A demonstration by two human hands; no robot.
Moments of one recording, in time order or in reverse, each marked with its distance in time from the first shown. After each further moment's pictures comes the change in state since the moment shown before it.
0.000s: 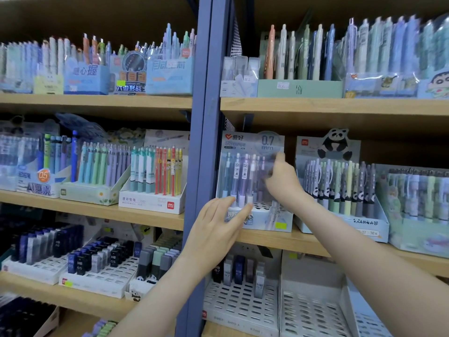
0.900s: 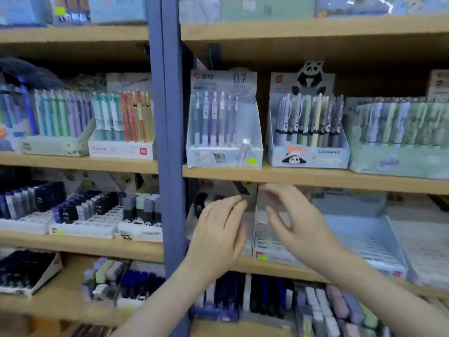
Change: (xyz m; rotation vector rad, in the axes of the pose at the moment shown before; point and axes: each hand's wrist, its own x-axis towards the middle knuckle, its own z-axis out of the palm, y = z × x) left_hand -0.049 0.100 -0.040 -0.327 -0.112 -0.146; right_hand -0.193 0.066 -0.036 -0.066 -0.070 -0.487
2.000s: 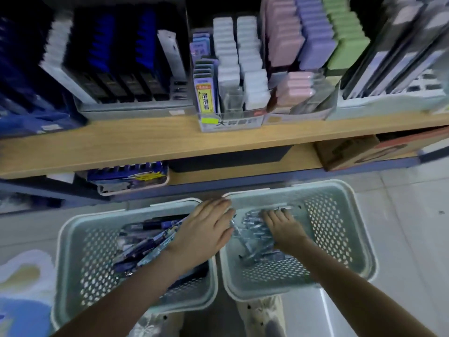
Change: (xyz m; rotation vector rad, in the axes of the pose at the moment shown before) left_hand -0.413 0.238 0.199 -0.416 -1.017 0.044; right_hand -0.621 0.190 0.197 -0.318 -1.560 0.520
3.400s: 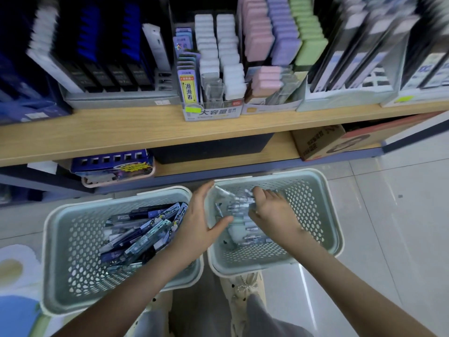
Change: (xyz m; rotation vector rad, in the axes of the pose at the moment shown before) left_hand 0.002 0.045 -0.021 -0.964 -0.054 -0.656; right_hand -0.068 -0.013 -0.089 0.431 0.714 0.073
